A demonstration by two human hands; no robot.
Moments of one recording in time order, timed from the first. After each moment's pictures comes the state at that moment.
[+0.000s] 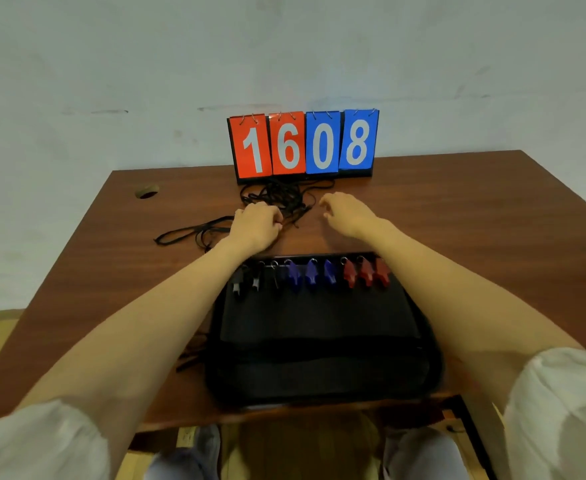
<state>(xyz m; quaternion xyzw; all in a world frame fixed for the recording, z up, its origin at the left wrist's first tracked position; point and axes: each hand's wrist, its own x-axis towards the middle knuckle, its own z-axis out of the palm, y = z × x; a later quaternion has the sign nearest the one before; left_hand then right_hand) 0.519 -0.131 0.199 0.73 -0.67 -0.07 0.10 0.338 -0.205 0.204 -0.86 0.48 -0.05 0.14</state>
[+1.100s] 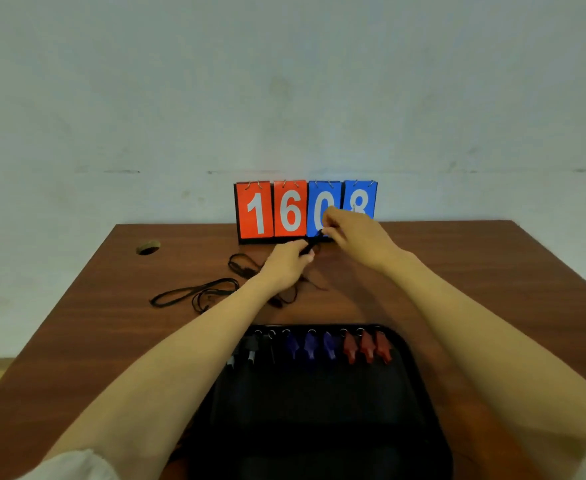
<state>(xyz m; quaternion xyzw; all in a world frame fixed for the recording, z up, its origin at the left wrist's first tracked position) 0.487 -0.175 0.234 0.66 -0.65 -0.24 0.28 0.331 -0.217 0.290 -0.90 0.39 -0.19 0.05</state>
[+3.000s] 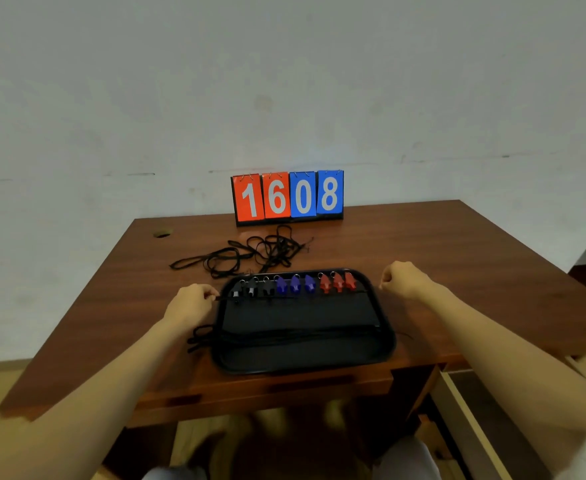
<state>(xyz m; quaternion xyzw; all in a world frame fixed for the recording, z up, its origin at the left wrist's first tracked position) 0.559 0.052 0.186 0.80 -0.54 -0.15 0.19 0.174 -0.068 0.217 -0.75 0.63 -0.04 0.17</state>
